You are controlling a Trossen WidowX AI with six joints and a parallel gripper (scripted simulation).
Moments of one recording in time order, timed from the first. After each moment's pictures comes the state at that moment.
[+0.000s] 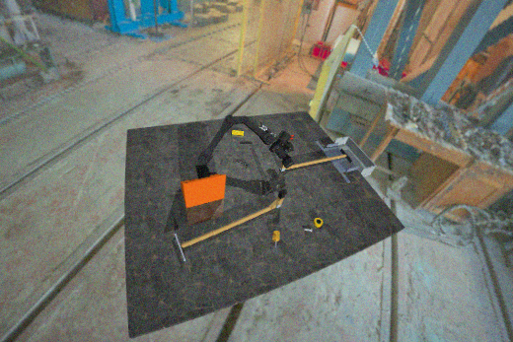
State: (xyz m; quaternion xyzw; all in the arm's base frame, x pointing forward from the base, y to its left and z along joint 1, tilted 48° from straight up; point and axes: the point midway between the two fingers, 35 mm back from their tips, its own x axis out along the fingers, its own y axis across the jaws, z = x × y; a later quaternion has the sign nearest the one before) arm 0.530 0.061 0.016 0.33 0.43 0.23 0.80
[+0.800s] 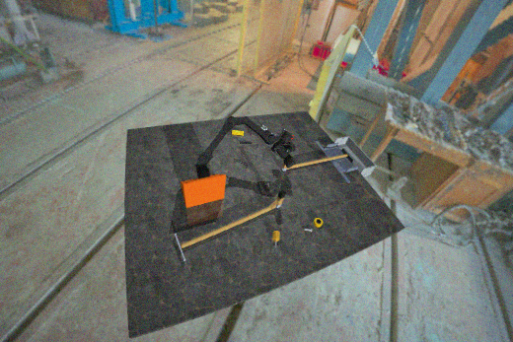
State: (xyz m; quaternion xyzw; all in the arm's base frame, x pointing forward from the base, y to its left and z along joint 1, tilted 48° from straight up) arm 0.542 0.063 0.016 0.33 0.43 0.23 0.81
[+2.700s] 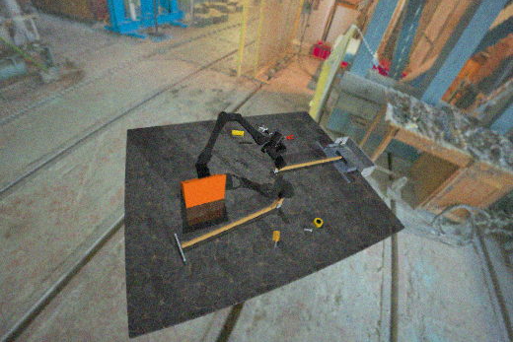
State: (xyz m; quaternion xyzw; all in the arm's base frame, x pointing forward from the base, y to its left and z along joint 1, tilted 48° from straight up) arm 0.478 0.048 0.018 0.34 0.44 0.23 0.80
